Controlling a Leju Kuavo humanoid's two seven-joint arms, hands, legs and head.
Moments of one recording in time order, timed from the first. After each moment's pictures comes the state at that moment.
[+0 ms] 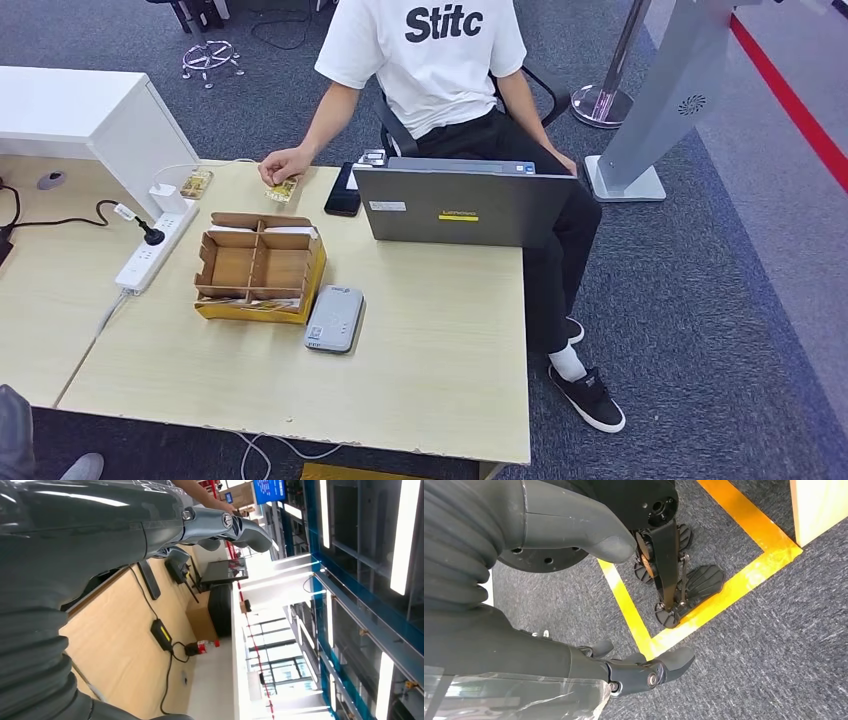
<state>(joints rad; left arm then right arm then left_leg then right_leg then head) 0.32 -0.35 0.56 -1.97 -0.11 0.60 -0.70 -0.03 0.05 -0.59 -0.20 -0.14 -0.11 -0.09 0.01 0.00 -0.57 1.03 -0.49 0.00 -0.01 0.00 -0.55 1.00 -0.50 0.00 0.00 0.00</state>
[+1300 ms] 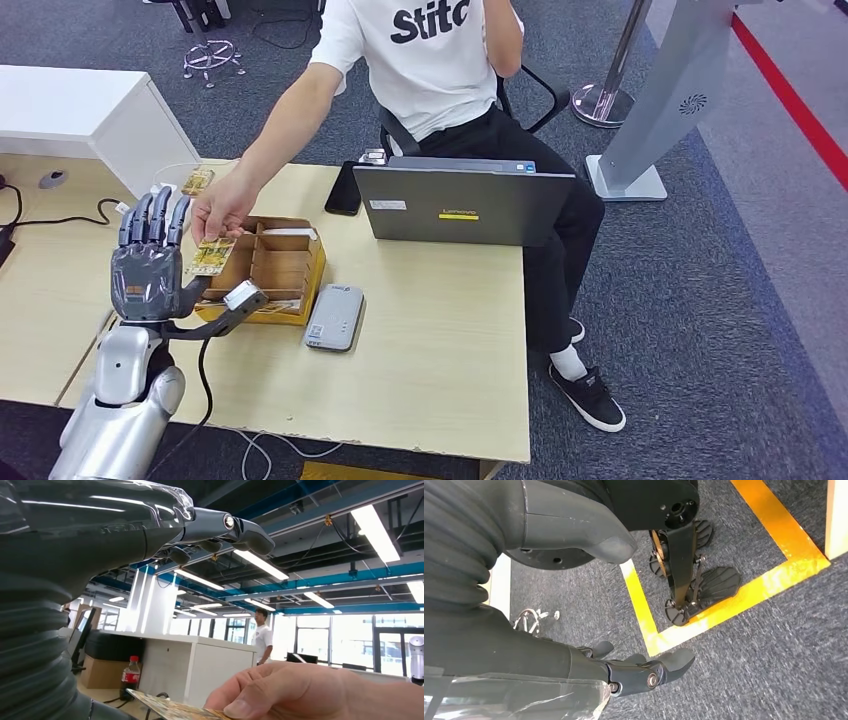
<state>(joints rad) -0.20 0.23 0.07 -1.26 -1.30 0.58 -0.07 -0.05 0.06 -0.57 -0.20 -0.03 -0.06 -0.04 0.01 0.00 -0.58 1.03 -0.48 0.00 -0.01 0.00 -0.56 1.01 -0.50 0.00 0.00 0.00</state>
